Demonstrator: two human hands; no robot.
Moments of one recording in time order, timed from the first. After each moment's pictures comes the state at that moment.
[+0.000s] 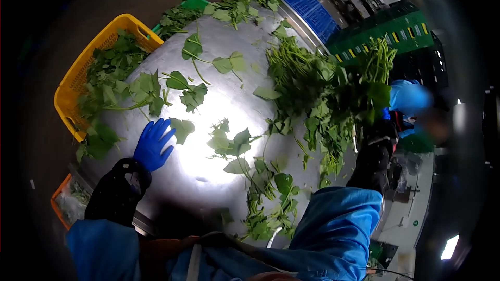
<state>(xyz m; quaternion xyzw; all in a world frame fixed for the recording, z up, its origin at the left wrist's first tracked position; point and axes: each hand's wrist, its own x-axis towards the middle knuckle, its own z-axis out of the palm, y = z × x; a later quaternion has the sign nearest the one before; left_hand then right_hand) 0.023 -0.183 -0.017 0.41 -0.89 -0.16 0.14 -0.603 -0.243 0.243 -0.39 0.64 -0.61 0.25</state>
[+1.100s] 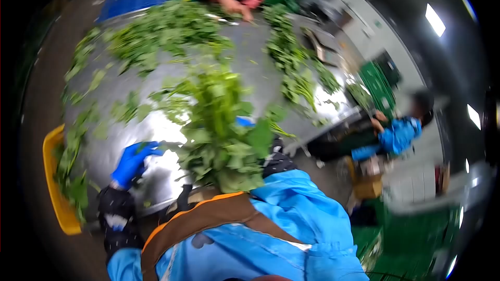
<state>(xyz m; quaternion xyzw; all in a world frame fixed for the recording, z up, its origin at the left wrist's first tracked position) -0.038 0.012 0.155 0.16 -0.70 -0.70 -0.05 -0.233 0.221 0.105 -0.28 0.52 -0.73 0.34</state>
